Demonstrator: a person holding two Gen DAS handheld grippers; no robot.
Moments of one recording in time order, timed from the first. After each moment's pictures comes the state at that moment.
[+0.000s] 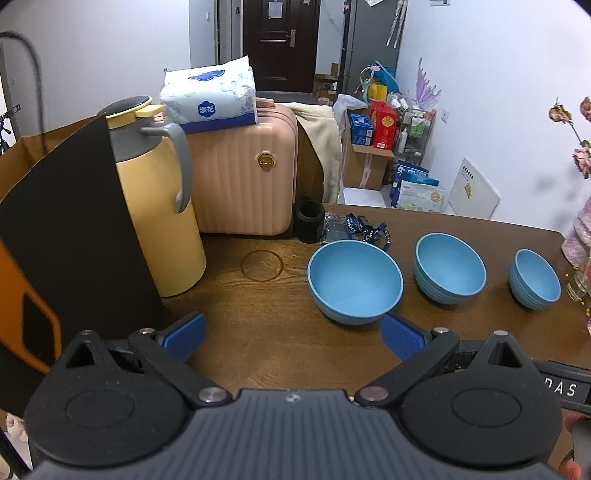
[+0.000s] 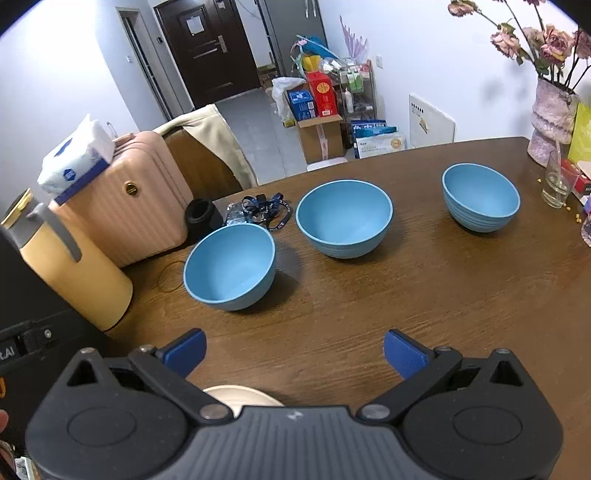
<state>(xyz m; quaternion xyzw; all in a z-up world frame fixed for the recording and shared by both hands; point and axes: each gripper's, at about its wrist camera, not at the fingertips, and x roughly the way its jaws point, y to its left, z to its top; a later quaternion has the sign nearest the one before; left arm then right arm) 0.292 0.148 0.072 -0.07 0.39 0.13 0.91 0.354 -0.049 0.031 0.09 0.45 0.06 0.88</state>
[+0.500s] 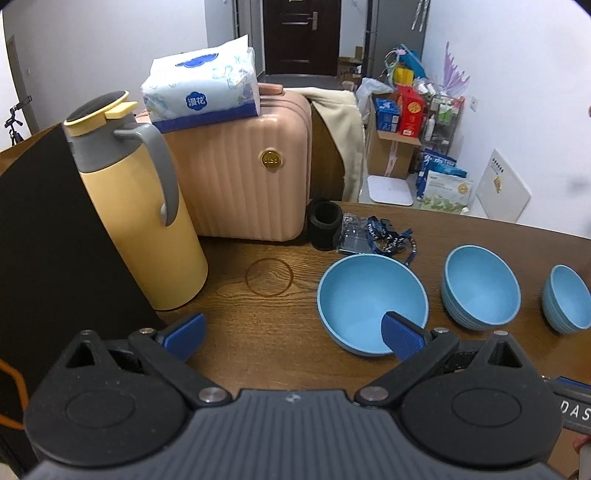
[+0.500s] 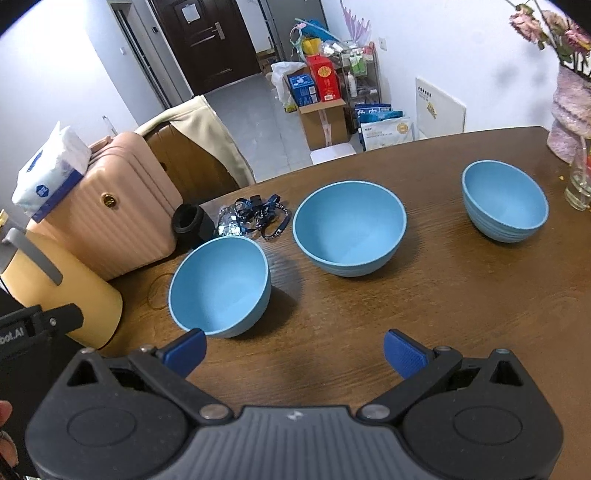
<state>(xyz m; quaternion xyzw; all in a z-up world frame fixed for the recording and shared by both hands) 0.370 0.150 0.053 -0.07 0.42 0.17 0.89 0.428 -0.054 0.011 0.11 0.48 0.07 0.87</state>
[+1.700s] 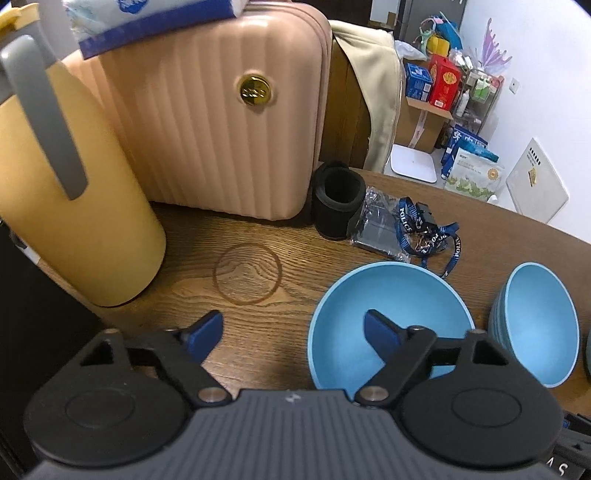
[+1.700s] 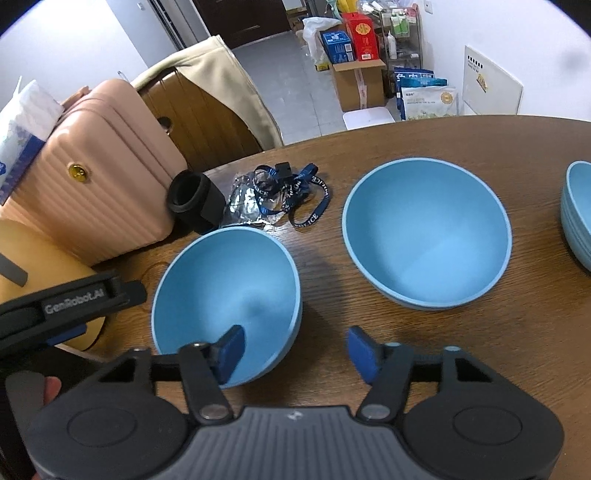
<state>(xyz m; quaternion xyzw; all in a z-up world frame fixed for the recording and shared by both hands) 0.486 0.179 -0.048 -0.12 0.48 0.19 0.85 0.540 -0.004 -0.067 0.09 0.54 0.13 0.83</state>
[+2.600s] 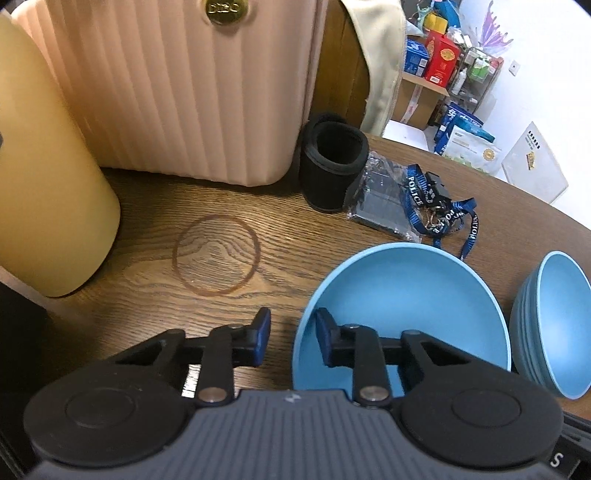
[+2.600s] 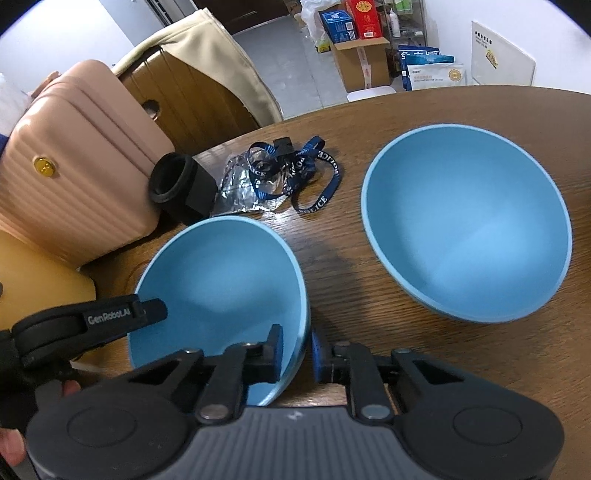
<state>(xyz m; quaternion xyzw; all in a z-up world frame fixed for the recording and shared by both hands) 0.517 0.190 -0.105 -0.14 0.51 0.17 0.83 0.570 0.008 -0.113 0.10 0.56 0.13 0.81</state>
